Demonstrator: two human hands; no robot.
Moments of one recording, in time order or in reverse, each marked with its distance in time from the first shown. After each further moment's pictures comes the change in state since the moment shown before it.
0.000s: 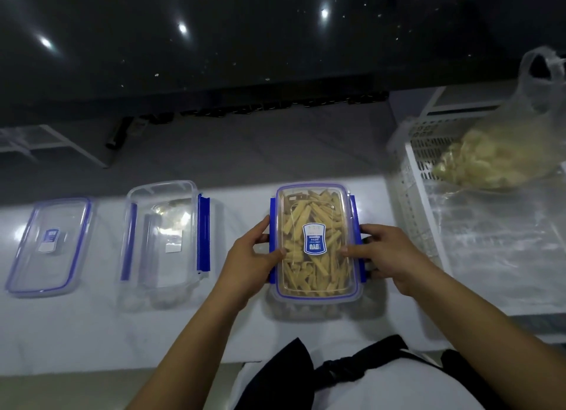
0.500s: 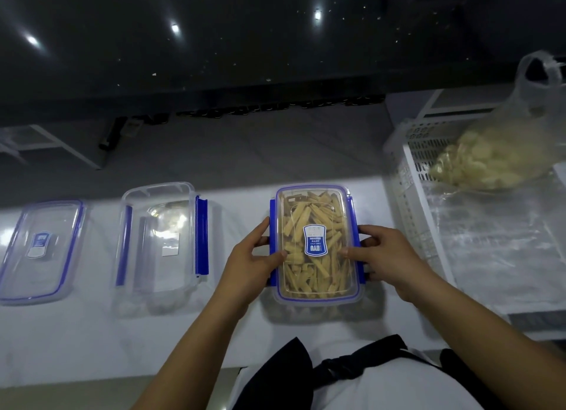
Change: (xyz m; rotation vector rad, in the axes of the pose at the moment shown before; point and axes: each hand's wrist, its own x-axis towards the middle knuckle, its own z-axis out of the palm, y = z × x) left_hand 0.001 -0.004 -0.001 -0.056 -0.026 0.002; right_hand -0.005 0.005 0.005 -0.025 0.058 -0.100
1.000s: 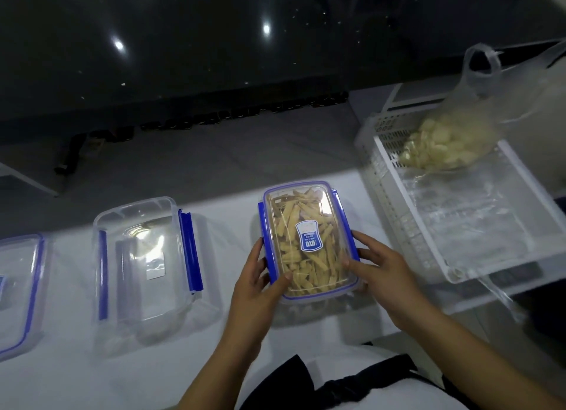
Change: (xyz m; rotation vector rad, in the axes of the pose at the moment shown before) left_hand -0.029 -0.033 0.004 -0.176 -0.103 0.087; right_hand -0.041 0.048 0.028 0.198 0.218 -0.106
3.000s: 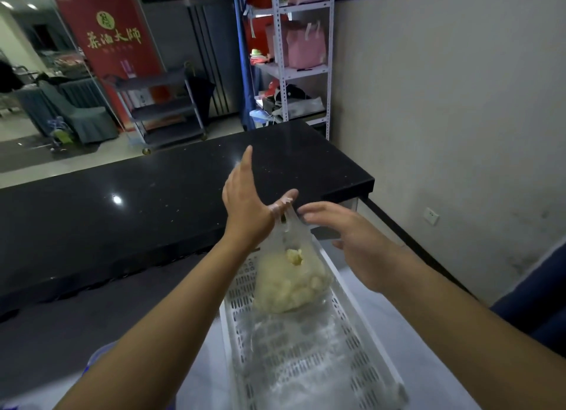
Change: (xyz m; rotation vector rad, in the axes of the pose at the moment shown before) left_hand 0.152 0.260 0.390 0.714 0.257 1.020; right_hand 0.071 -0.232 -0.312 0.102 -0.179 -0.428
